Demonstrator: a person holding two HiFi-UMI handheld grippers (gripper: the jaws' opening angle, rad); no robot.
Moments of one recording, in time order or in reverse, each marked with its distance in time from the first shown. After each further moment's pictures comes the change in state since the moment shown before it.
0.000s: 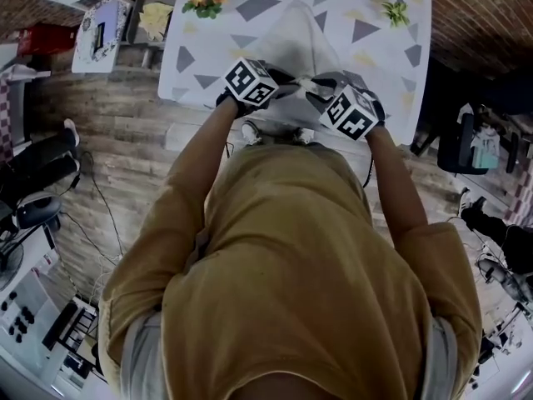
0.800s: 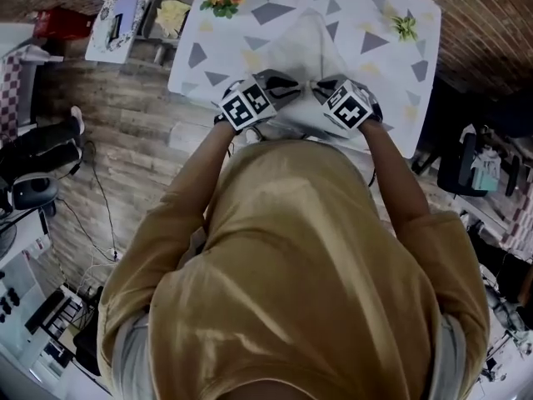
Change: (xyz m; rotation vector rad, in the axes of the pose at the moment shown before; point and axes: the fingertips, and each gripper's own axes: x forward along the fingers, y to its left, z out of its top) left arm -0.040 -0.031 0.020 0.356 -0.118 0.253; right arm 0.031 -0.018 -0.021 0.057 0.076 0.011
